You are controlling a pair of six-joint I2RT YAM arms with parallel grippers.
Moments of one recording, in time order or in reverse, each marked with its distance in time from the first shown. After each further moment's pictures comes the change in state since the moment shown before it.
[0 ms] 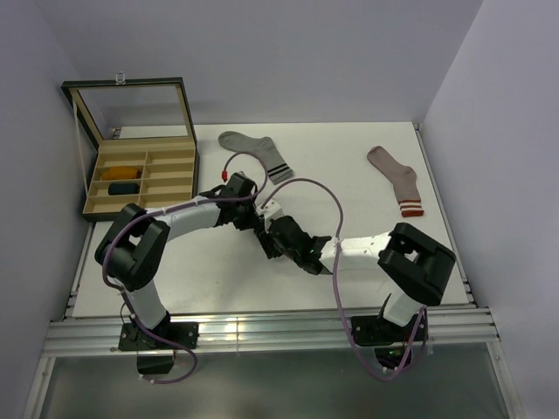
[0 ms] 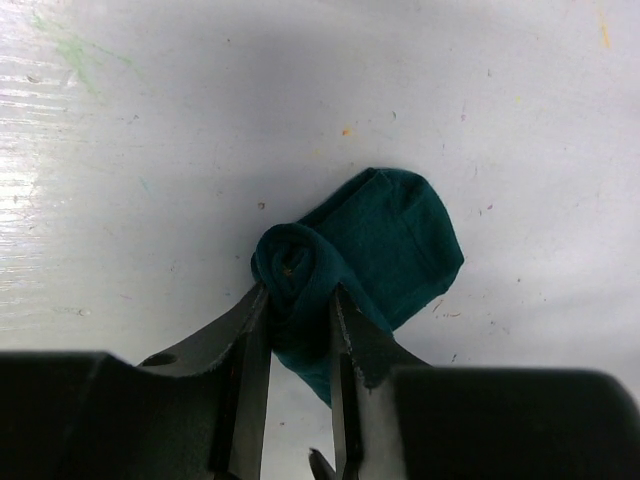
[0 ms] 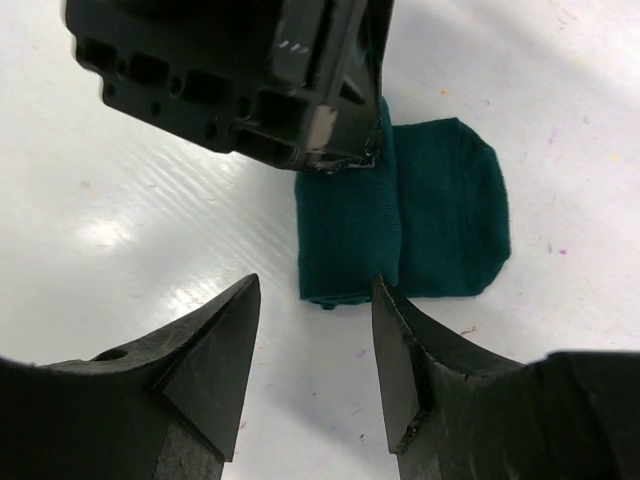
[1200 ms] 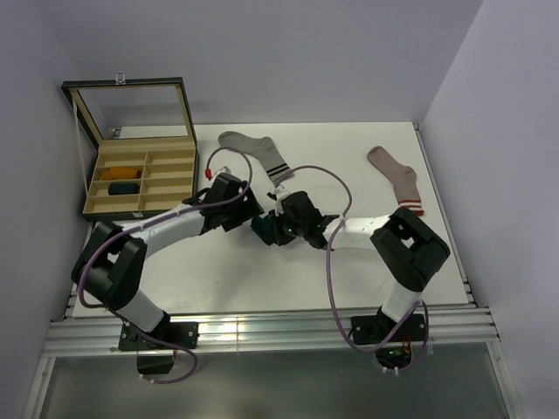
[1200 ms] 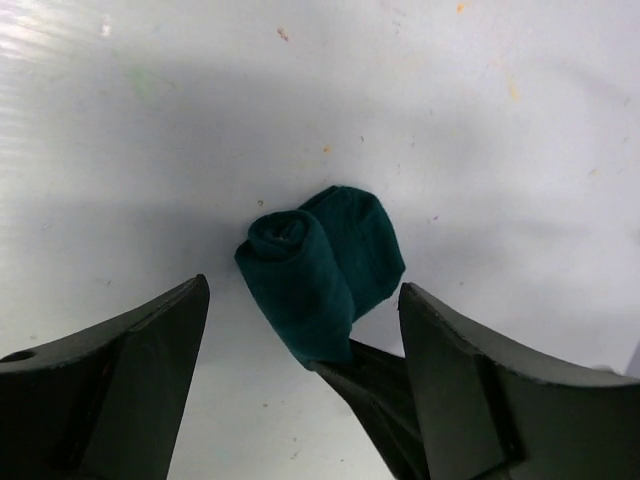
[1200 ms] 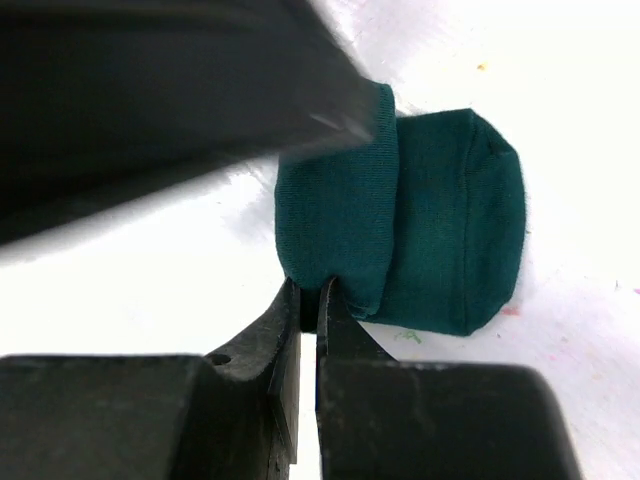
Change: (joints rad) left arm 0.026 -0.146 -0.086 0.057 -0.032 -0.053; right arm -0.197 0.105 0.093 -0.087 -0.390 0.084
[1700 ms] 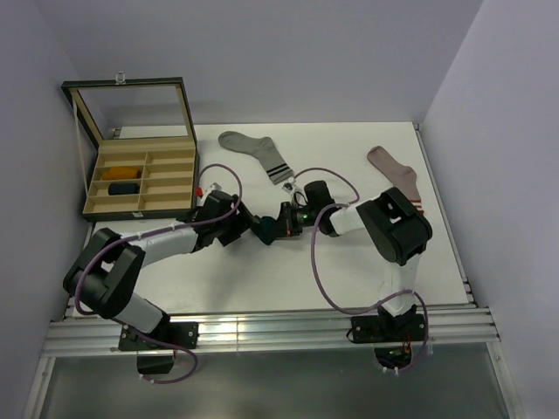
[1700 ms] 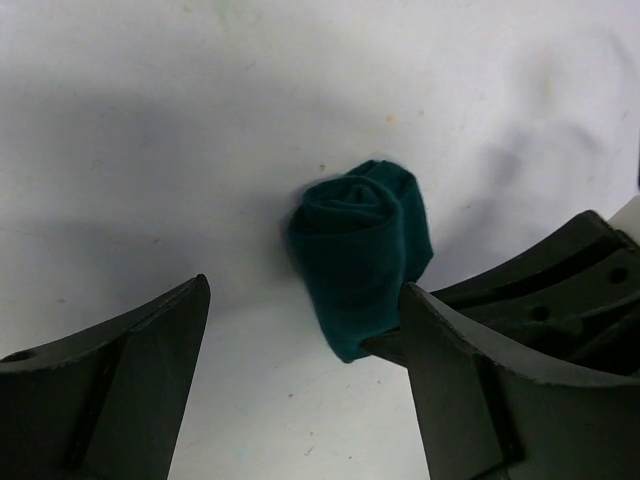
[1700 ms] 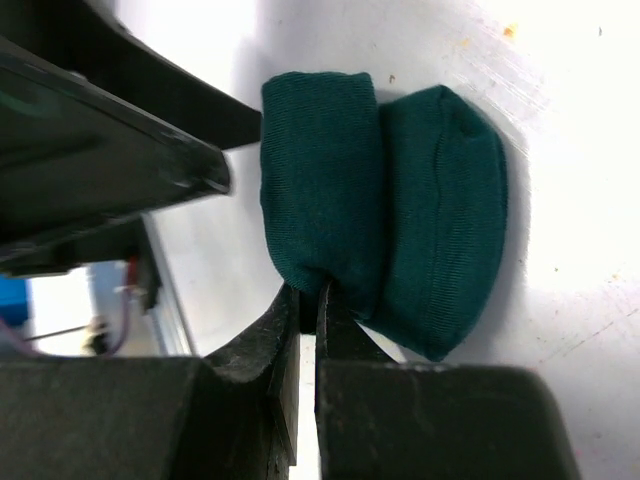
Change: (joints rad) left arm 0.014 -0.105 -0.241 0.202 0.008 -0.129; right arm -0.250 0.214 0.021 0.208 -0.614 0.268
